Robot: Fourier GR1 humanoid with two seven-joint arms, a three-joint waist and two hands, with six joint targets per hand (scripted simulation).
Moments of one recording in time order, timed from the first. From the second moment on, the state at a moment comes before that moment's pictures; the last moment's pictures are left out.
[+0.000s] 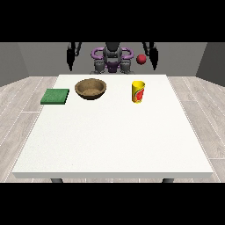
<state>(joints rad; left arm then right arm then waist) 0.01 0.08 0.01 -1.54 -0.01 0.01 -0.01 0.02 -0.12 -0.03 -1.57 0.01 0.02 0.00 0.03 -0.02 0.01</state>
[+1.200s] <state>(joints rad) -0.16 0.06 0.05 -1.83 0.27 -0.04 0.29 -0.37 -0.01 0.38 -1.78 0.08 -0.42 0.48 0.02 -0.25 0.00</state>
